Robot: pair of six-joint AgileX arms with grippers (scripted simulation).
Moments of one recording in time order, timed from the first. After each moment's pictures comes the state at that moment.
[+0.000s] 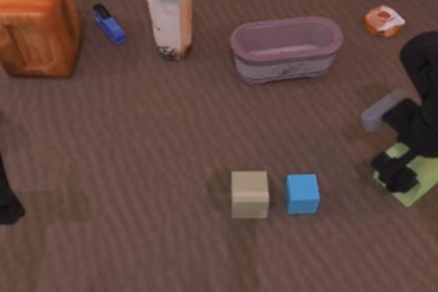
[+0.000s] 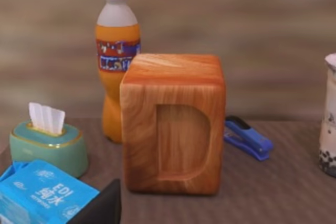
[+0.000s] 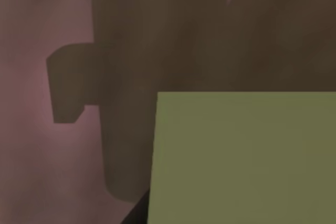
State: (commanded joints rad) left arm 0.02 0.00 0.00 0.00 0.00 0.00; right arm 0.15 2.06 1.19 -0.71 0.00 -0.48
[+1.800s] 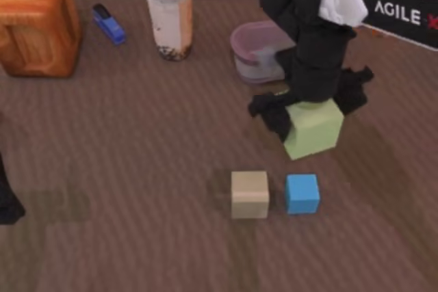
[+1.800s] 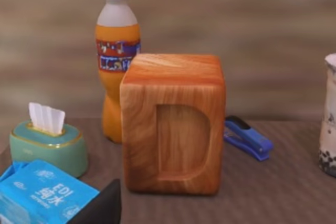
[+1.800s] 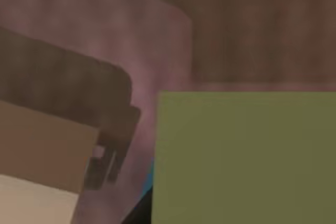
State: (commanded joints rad) left arm 0.02 0.00 0.00 0.00 0.00 0.00; right arm 0.51 2.27 1.87 -1.21 0.00 0.17
